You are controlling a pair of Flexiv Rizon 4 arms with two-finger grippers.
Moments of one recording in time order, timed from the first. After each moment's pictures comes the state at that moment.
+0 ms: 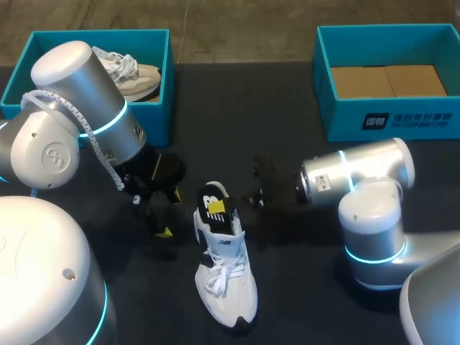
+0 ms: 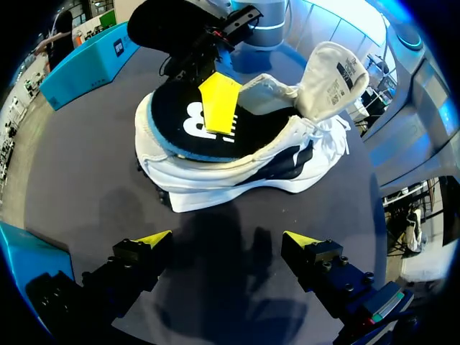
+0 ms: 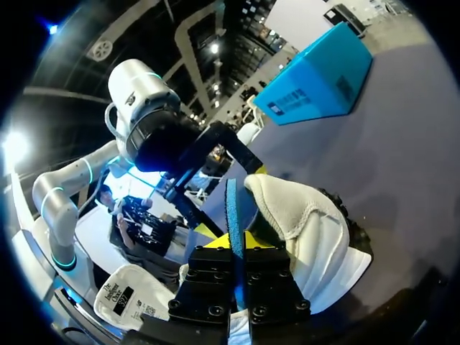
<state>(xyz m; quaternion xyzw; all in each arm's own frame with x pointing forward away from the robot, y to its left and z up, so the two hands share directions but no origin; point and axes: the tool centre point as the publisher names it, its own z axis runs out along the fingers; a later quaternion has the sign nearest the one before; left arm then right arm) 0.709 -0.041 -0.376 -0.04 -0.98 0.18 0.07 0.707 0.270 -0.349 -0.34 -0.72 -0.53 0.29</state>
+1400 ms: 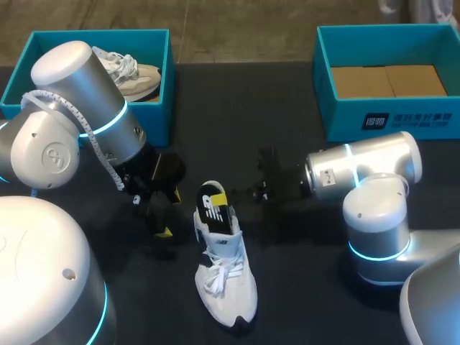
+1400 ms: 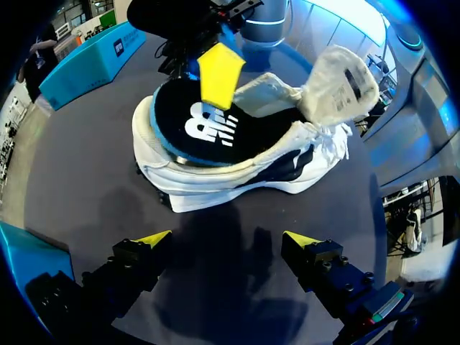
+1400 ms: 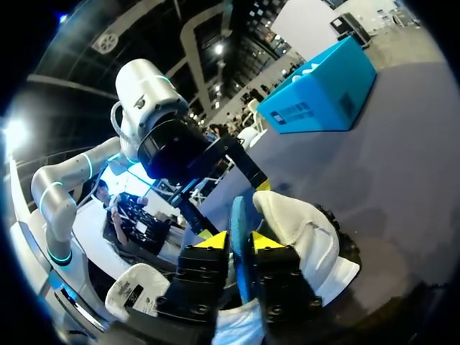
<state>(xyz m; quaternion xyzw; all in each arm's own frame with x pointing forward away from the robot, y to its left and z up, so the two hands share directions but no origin) 0.709 -0.041 -0.376 -0.04 -0.98 0.18 0.07 0.718 0.263 -0.333 -0.33 -0.73 -0.55 0.26</state>
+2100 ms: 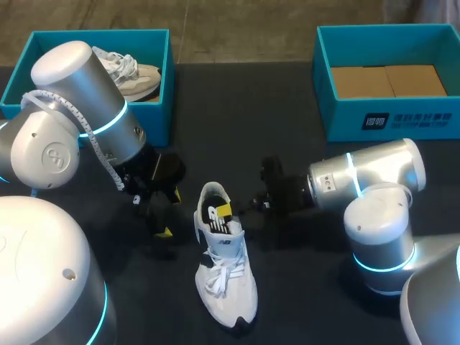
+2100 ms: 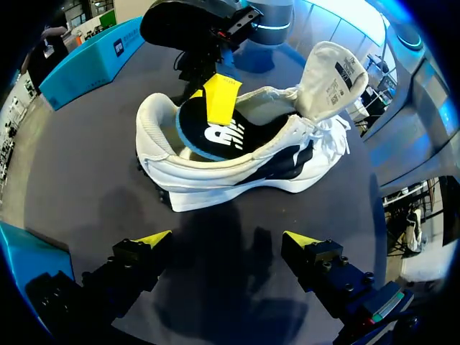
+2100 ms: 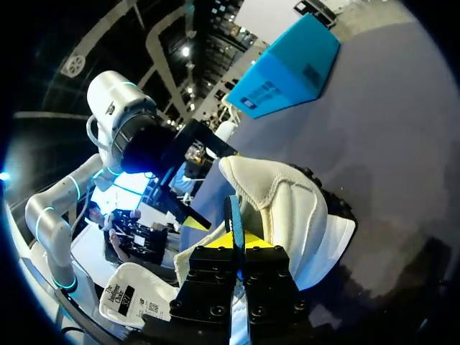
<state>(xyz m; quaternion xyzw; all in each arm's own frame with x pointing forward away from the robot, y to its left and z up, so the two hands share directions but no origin) 0.709 -0.041 -0.376 -0.04 -0.98 0.18 0.07 0.703 0.253 -0.359 -0.41 -0.72 -0.49 0.28</state>
